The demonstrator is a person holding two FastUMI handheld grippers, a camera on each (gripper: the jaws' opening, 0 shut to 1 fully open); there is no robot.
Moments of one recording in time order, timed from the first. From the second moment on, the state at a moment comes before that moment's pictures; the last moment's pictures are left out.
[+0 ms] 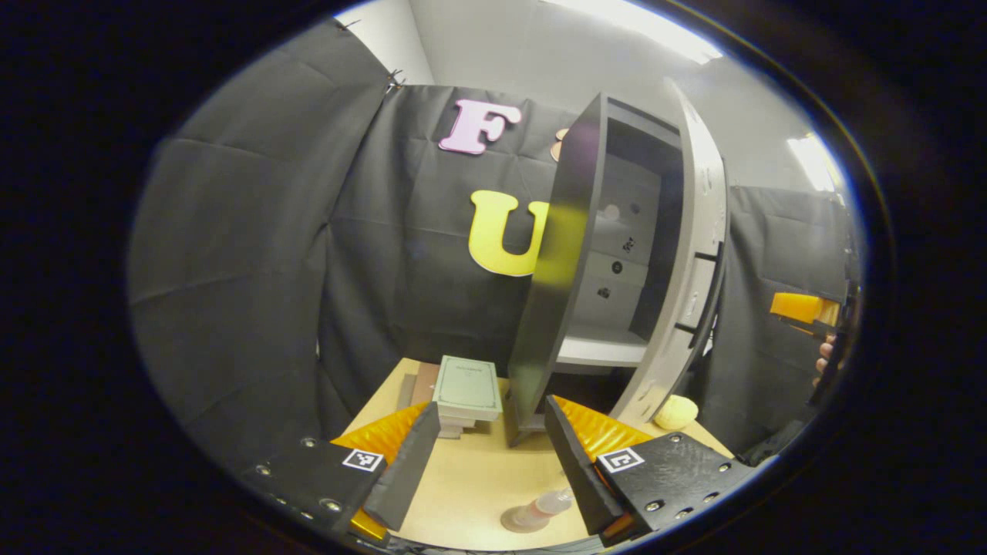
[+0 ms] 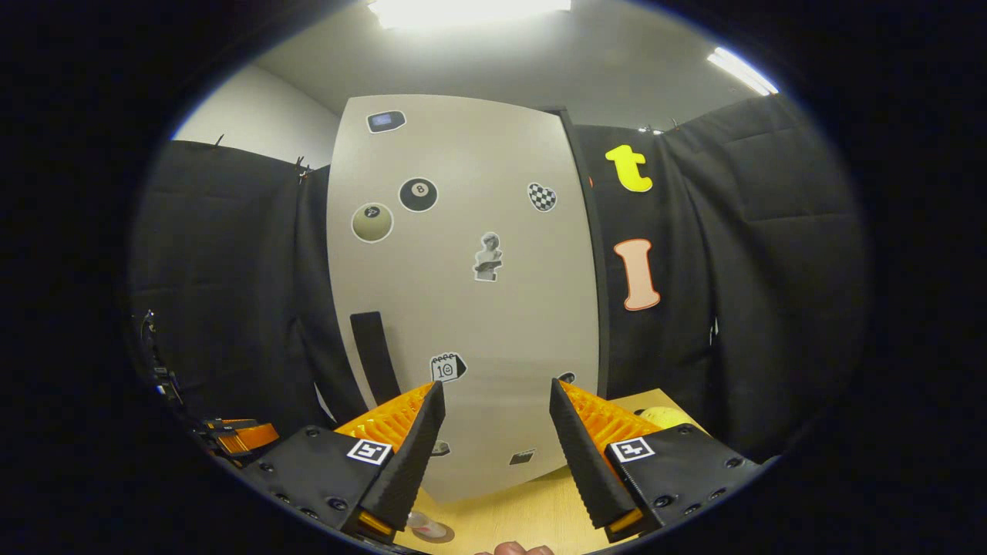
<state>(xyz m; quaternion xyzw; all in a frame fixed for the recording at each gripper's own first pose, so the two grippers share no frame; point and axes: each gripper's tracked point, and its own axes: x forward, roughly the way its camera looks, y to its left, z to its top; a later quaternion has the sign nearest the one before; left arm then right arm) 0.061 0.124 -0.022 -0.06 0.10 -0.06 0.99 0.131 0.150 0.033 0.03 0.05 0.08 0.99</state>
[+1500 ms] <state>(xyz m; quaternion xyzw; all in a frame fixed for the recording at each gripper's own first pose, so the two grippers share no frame) -0.006 -0.033 0.048 -0.04 0.00 0.05 1.00 0.091 -0.032 0.015 0.01 0.05 0.15 0.99</state>
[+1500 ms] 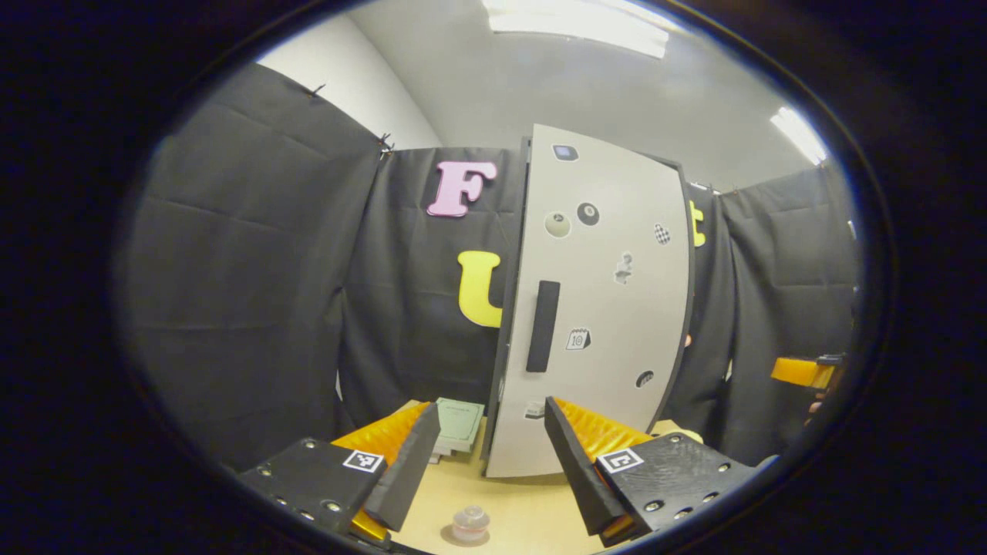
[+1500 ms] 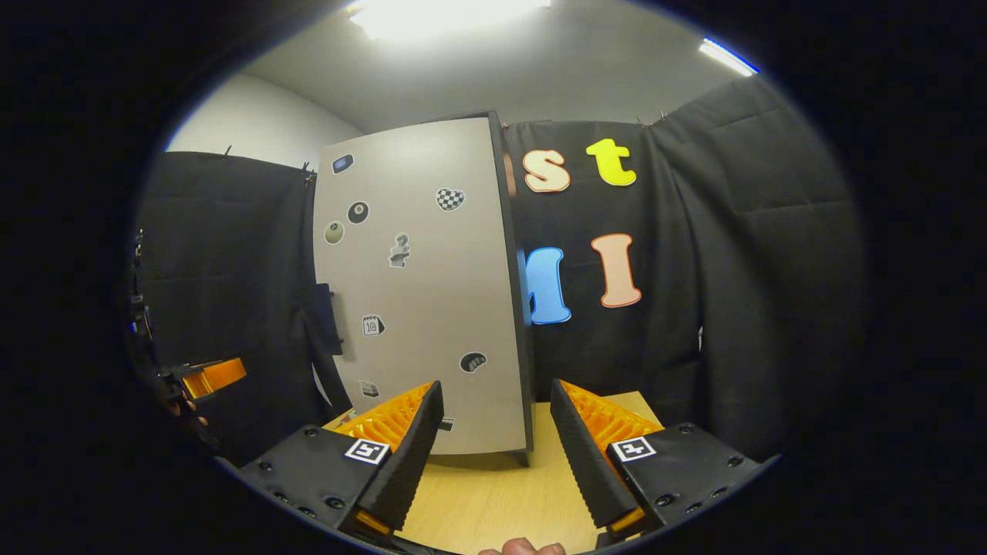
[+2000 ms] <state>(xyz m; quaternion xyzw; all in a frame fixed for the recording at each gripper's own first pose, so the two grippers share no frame) 0.008 -0.007 0.082 -0.02 0.01 0.04 1.00 0.101 -0.036 0.035 0.01 0.03 0.13 0.99</state>
